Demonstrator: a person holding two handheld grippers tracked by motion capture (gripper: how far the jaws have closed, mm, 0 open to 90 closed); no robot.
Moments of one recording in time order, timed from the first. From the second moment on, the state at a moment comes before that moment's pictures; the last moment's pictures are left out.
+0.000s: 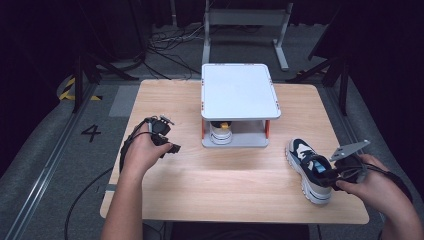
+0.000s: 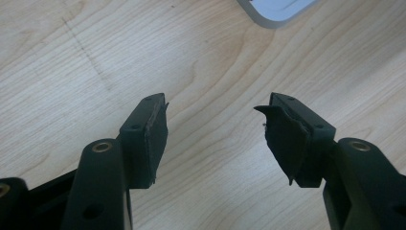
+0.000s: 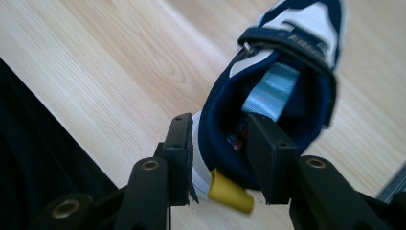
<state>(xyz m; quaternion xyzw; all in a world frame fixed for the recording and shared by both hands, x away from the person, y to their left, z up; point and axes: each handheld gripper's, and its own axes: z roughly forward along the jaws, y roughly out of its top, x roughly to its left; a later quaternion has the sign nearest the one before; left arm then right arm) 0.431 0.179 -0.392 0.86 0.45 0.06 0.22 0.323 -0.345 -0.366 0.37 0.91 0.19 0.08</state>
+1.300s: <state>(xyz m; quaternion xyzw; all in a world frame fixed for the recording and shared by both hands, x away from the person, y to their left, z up) 0.407 0.211 -0.392 0.84 0.49 0.07 0.22 0.358 -0.236 -0.366 0.28 0.94 0.19 0.04</state>
